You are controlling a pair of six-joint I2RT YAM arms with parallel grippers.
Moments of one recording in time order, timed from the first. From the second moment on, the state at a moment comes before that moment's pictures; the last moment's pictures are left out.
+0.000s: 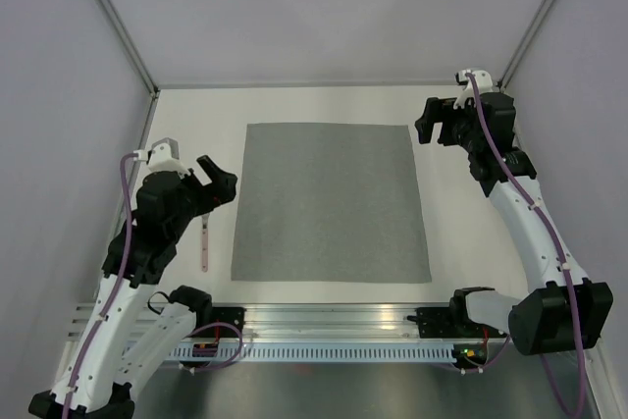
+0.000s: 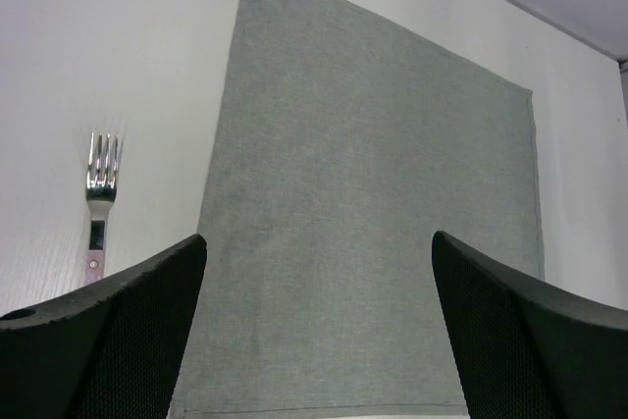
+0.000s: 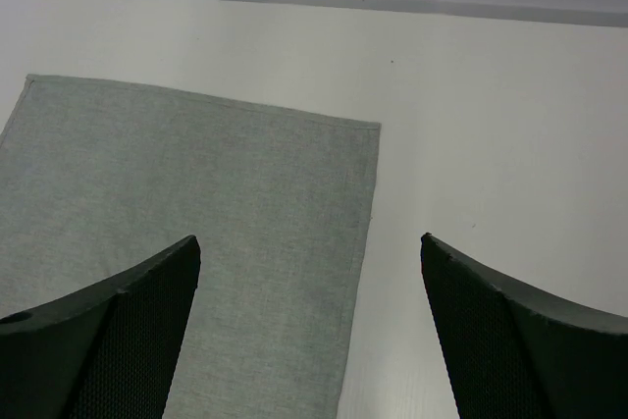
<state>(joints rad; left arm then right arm) -0.32 0.64 0.90 -0.68 -0.20 -0.58 0.08 1.21 1.12 -0.28 -0.13 0.07</state>
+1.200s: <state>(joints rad) -1.42 1.98 1.33 0.03 -0.38 -0.22 0.01 1.30 1.30 -0.43 -0.15 0.04</state>
